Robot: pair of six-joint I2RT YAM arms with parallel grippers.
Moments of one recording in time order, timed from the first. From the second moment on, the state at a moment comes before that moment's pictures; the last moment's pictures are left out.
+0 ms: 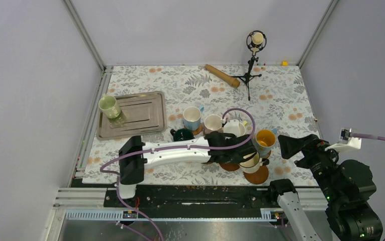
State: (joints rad) left arm -1.34 1.87 1.68 -0.86 -0.40 -1.26; right arm 0.16 0.38 1.30 -1.12 0.01 0.57
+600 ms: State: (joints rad) left arm -1.37 2.04 1.79 -0.85 -0.33 -1.30; right arm 0.16 0.38 1.33 -1.12 -0.02 0.57
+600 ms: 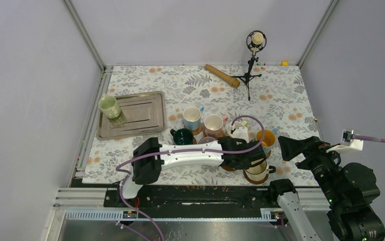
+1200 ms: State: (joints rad) left arm -1.37 2.09 1.83 -0.84 -0.33 -1.29; right arm 0.16 0.38 1.34 -1.12 -0.02 0.57
